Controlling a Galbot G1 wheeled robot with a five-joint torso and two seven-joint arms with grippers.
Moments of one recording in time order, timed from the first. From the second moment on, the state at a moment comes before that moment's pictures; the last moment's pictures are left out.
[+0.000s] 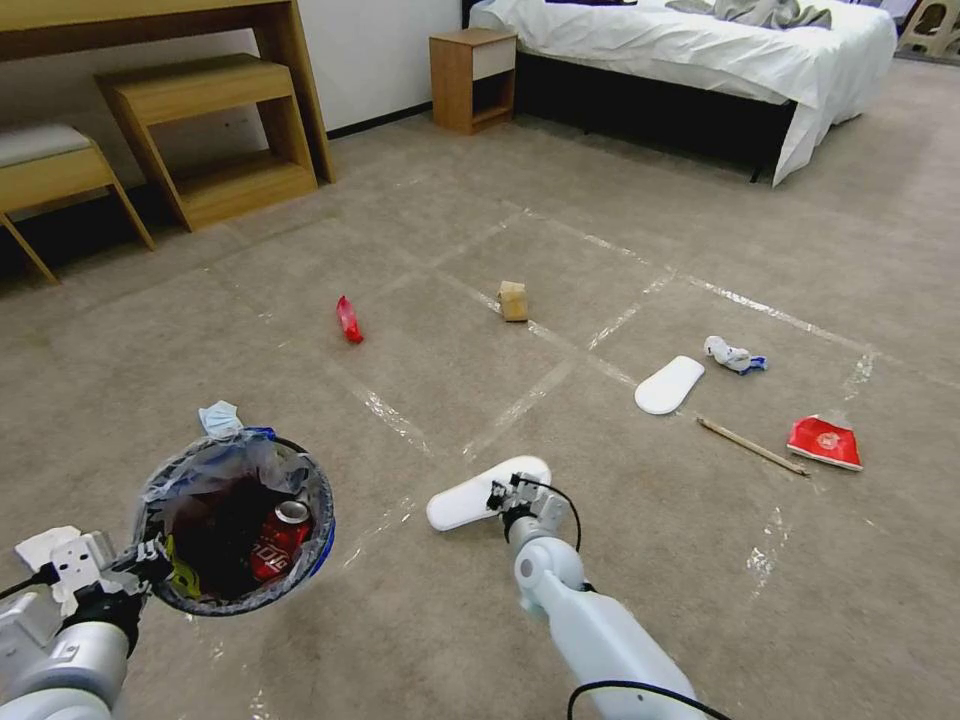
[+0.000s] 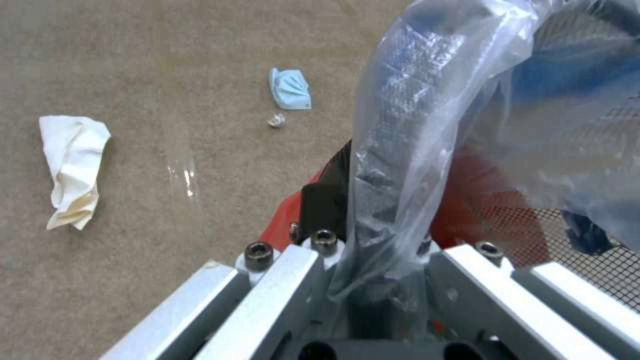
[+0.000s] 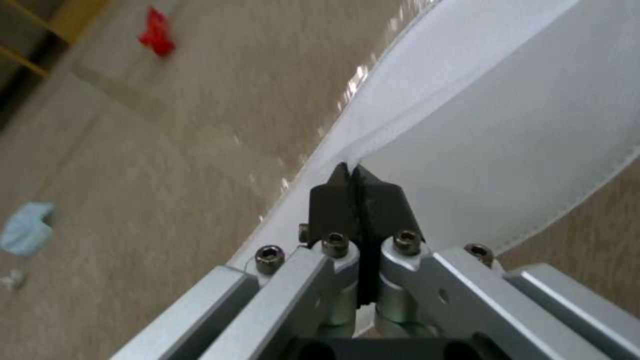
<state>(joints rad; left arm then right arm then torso) 1.77 -1.25 -0.96 -2.28 -0.84 0.41 -0.36 -0.89 1.43 -0.01 1.25 0.89 -0.03 0.28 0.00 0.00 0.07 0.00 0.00</state>
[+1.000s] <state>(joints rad) 1.73 -1.15 -0.93 -2.34 -0.97 0.53 -0.42 -0.81 0.91 -0.05 2.03 0.99 0.15 0.19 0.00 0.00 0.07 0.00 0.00</state>
